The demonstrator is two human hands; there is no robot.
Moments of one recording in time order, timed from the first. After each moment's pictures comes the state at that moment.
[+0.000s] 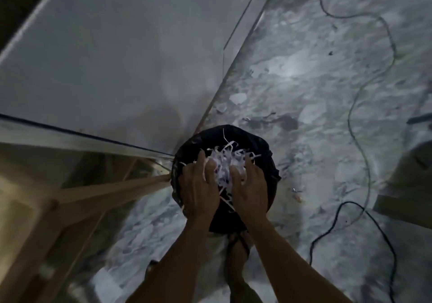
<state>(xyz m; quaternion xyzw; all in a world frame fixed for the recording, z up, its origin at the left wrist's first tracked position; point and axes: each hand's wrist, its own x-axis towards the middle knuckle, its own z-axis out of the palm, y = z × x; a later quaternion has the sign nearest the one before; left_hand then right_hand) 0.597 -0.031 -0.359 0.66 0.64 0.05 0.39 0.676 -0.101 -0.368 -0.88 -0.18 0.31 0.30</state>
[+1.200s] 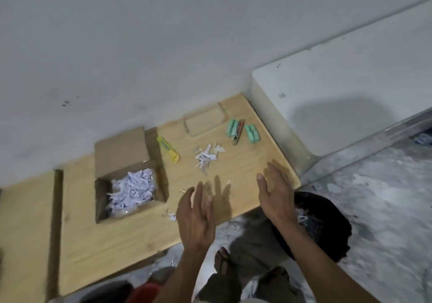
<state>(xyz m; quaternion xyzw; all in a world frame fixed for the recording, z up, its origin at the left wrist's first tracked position) 0.242 -0.089 -0.007 0.56 0.77 0.25 0.15 0.443 -0.021 0.004 -0.70 -0.54 0.32 0.34</state>
